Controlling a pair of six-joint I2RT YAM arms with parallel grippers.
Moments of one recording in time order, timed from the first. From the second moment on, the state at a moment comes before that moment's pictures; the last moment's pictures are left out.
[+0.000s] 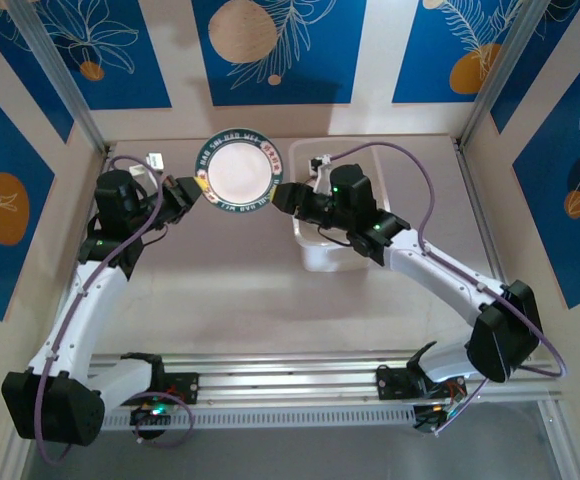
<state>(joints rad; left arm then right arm) -0.12 1.07 0.99 -0.18 0.61 -0.91 0.66 1.40 1.13 -0.03 -0.30 0.88</state>
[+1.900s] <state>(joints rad) -0.08 1.04 0.89 -0.29 0.50 -0.70 0.37 1.43 1.08 -0.43 0.06 1.16</state>
